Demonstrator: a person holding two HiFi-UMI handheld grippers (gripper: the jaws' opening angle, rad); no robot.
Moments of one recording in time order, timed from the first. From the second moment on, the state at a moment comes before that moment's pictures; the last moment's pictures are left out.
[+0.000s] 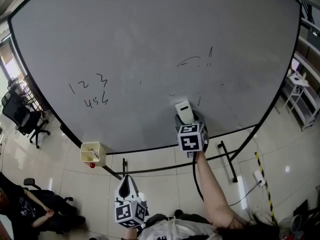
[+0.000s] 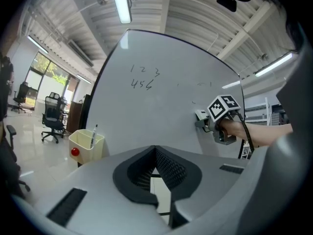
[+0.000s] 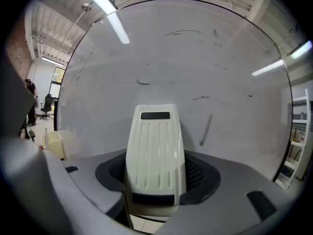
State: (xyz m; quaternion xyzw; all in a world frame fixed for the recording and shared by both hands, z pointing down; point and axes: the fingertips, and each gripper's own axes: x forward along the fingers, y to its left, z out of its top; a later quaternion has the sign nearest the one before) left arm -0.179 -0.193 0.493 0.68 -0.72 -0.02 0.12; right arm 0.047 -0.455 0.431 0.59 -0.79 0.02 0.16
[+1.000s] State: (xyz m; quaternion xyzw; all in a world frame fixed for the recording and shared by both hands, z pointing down) left arm -0.188 -0.197 0.504 0.68 -0.72 -0.02 0.13; right arm 0.162 -0.474 0.459 0.64 -0.74 0.18 0.10
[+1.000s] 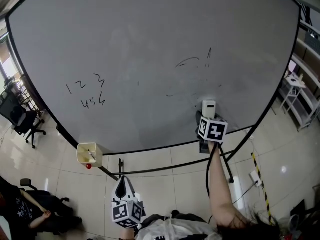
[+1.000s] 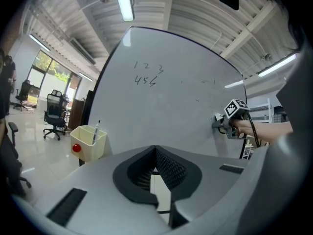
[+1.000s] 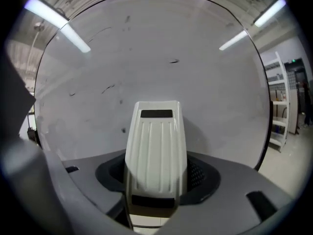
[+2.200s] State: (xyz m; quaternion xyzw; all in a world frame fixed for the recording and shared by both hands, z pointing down) left arm -0.186 -0.199 0.500 0.68 -0.71 -0.04 0.14; right arm 0.051 -0.460 0.403 0.59 -0.77 0.04 0.23
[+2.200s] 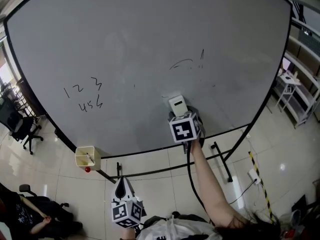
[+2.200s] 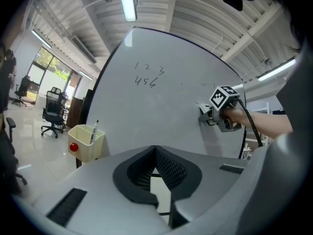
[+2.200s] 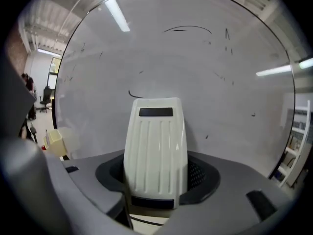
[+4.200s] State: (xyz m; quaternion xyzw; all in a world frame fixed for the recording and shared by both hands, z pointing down) left arm -0.050 0.064 0.519 0.77 -0.63 0.02 0.09; right arm 0.072 0.043 0.549 0.45 -0.86 0.22 0.12
